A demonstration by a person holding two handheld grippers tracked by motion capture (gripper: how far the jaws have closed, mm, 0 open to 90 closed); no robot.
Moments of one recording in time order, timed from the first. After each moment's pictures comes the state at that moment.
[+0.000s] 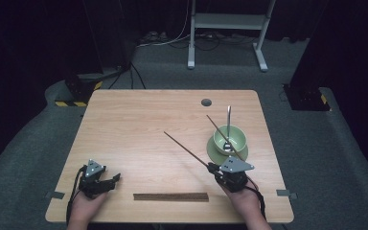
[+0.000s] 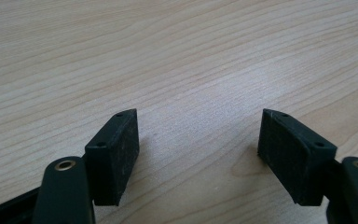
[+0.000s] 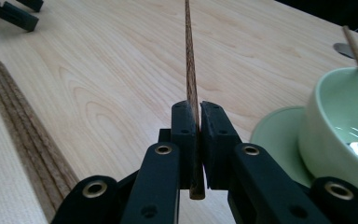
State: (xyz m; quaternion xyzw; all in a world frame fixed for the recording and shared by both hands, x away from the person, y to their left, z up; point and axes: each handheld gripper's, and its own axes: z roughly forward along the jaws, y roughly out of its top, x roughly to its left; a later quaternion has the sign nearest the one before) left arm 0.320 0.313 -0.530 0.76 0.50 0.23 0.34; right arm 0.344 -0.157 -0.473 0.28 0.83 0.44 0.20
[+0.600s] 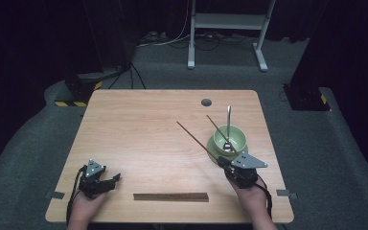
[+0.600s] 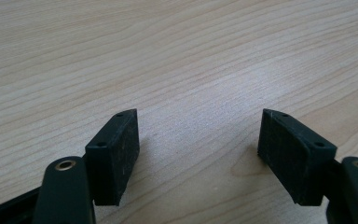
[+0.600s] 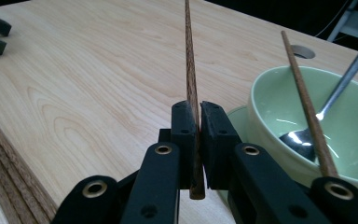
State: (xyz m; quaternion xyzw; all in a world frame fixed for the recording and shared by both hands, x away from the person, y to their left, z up) left arm 0.320 0.313 -0.530 0.76 0.50 0.23 0.34; right arm 0.350 -0.182 -0.466 0.32 0.80 0.46 0.22
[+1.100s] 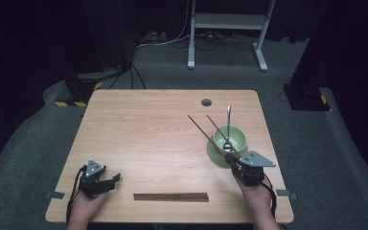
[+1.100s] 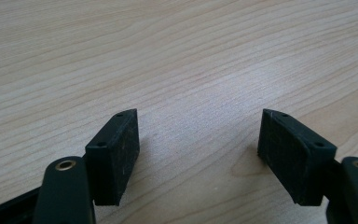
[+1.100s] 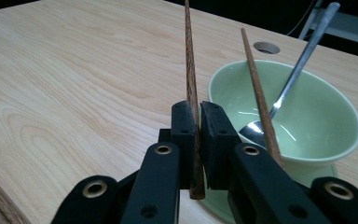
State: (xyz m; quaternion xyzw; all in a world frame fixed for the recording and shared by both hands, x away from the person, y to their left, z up) left arm 0.320 0.313 -0.530 0.76 0.50 0.23 0.34; right arm 0.355 -0.200 -0.465 0.36 0.77 0.46 0.25
